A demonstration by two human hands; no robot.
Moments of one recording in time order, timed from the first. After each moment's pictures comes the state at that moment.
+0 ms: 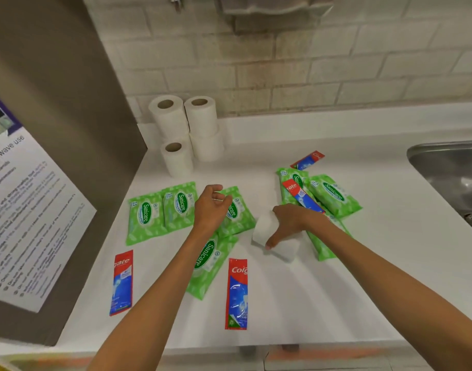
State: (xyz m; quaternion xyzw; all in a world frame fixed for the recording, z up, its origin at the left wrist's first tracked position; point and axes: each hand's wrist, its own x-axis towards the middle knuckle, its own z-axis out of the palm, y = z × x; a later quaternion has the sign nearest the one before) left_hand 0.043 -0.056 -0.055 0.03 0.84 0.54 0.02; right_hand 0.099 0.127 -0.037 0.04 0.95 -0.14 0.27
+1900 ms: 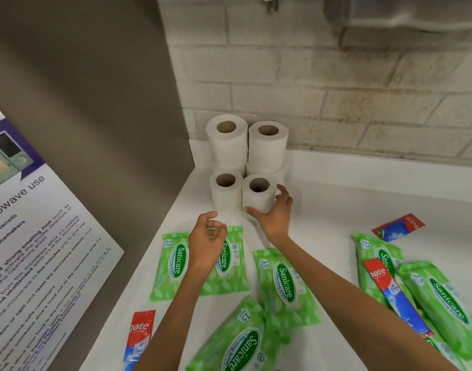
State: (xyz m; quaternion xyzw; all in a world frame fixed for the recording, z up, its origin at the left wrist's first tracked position) left_hand -0.064 -0.133 -0.076 -0.12 0.81 0.57 -0.07; right_hand -0.128 0.012 -0.105 0.14 0.83 -0.53 -0.12
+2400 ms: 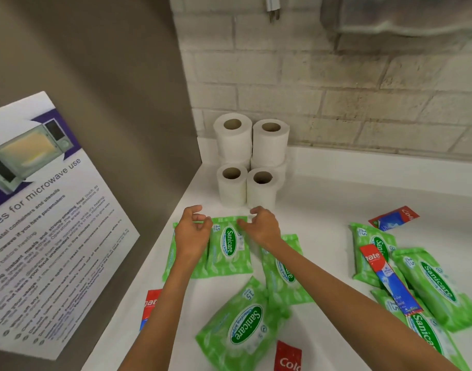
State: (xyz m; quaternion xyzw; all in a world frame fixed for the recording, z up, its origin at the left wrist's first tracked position) left_hand -0.042 -0.165 -0.060 -0.15 0.82 0.54 -0.11; right_hand -0.075 -0.016 -0.083 0.09 0.90 -0.42 0.08
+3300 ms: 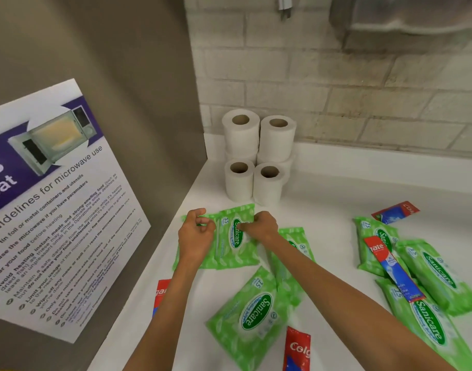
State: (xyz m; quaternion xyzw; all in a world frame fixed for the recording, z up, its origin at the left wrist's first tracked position) left_hand -0.022 -0.185 -0.072 -0.16 0.82 0.54 -0.09; right_hand -0.066 -0.040 -0.088 0.16 0.87 -0.45 0.14
